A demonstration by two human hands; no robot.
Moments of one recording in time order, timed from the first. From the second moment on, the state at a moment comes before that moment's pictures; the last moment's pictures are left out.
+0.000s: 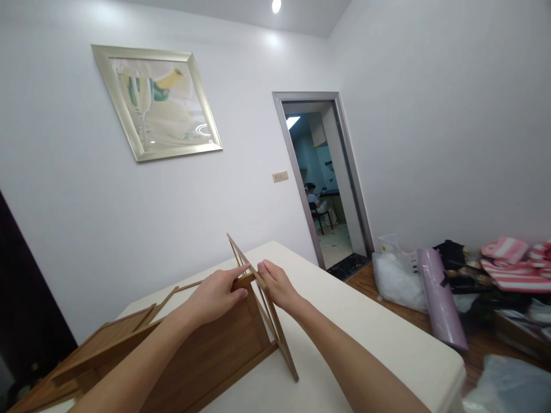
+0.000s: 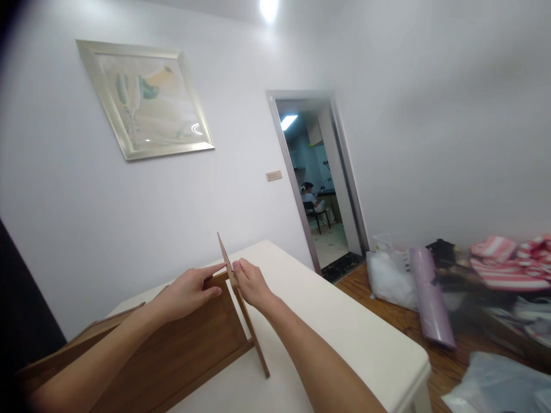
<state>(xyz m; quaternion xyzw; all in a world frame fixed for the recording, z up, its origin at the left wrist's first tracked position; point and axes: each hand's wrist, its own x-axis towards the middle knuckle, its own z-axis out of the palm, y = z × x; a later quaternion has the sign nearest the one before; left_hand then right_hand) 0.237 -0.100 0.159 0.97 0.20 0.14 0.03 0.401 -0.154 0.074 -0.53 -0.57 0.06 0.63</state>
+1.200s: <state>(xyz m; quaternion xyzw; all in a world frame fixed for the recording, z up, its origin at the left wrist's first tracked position) 0.117 -0.112 0.036 0.86 0.12 0.44 -0.24 0.373 -0.222 -0.041 -0.67 -0.58 0.08 0.46</state>
